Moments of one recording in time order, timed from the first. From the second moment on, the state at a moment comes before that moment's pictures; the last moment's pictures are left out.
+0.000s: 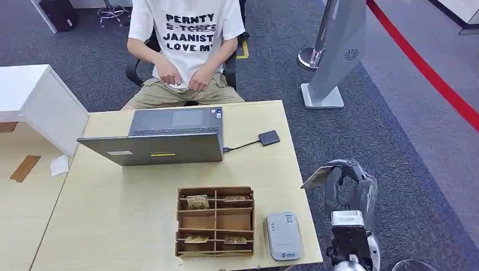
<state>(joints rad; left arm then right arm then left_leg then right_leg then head) 0.01 -0.23 1.18 -0.27 -1.15 -0.33 0.02 0.11 -0.07 0.34 -1.91 0.42 -0.60 -0.27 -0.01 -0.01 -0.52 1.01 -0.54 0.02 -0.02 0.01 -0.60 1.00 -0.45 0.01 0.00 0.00</state>
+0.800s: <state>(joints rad) 0.02 -0.21 1.19 -0.39 -1.33 -0.38 0.00 -0.50 0.05 0.40 -1.62 0.69 -0.51 0.02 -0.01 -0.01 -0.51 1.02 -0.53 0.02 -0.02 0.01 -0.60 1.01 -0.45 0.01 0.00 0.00</state>
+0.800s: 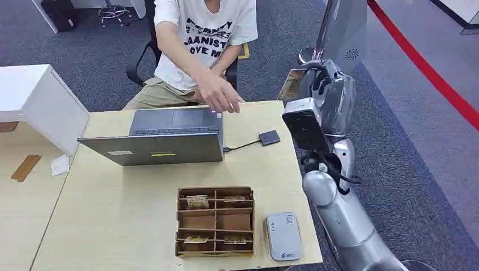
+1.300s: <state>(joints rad) -0.14 -0.23 1.12 -0.25 -1.48 -0.22 0.30 -0.62 0.31 0.62 -1.30 0.68 -0.56 0.02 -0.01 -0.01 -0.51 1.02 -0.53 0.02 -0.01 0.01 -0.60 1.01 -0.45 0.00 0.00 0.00</state>
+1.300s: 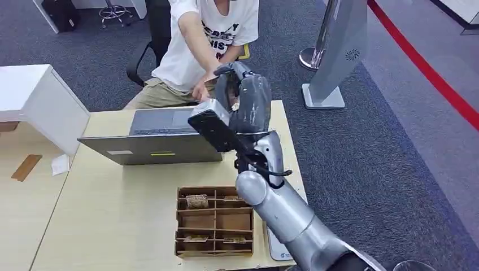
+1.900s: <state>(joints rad) -0.16 -0.23 1.10 -0.22 -1.48 -0.21 0.31 -0.63 0.36 0.70 -1.16 0.67 -0.55 0.03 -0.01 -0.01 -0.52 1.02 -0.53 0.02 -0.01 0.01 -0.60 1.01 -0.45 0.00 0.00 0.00</state>
